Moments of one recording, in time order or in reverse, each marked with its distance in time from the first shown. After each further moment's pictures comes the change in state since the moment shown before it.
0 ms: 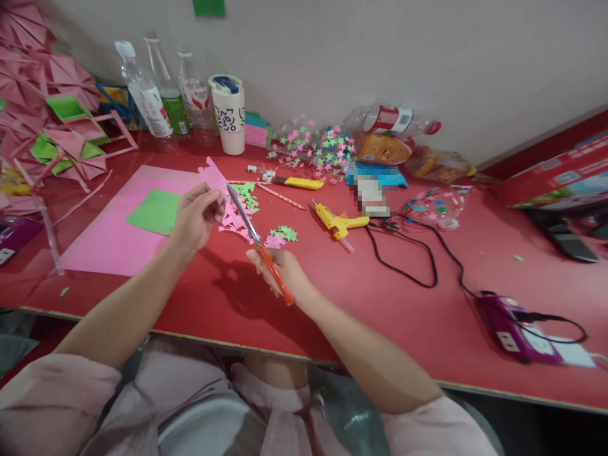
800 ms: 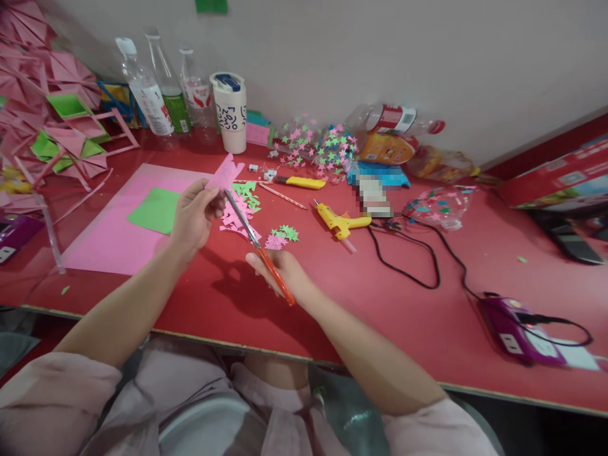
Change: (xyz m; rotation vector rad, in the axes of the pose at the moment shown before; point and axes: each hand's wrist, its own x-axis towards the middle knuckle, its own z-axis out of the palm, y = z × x) left_hand 0.000 0.001 0.002 0.030 0.037 0.045; right_hand 0.002 0.000 -0.003 -0.083 -0.034 0.023
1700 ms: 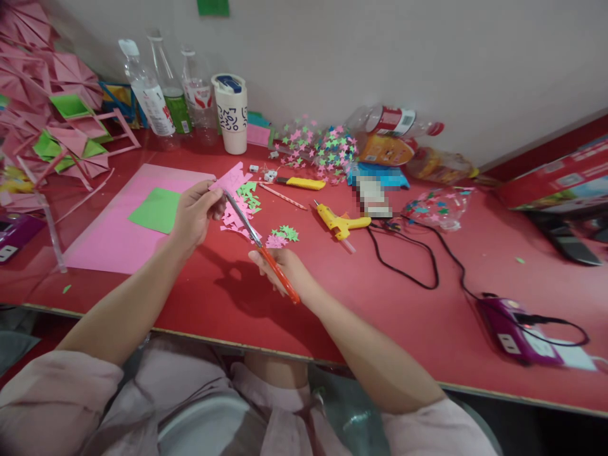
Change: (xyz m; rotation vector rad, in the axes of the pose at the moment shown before) left_hand 0.007 -0.001 -0.007 0.086 -0.068 0.018; right_hand 0.000 -0.004 -0.004 -0.002 -0.003 0.062
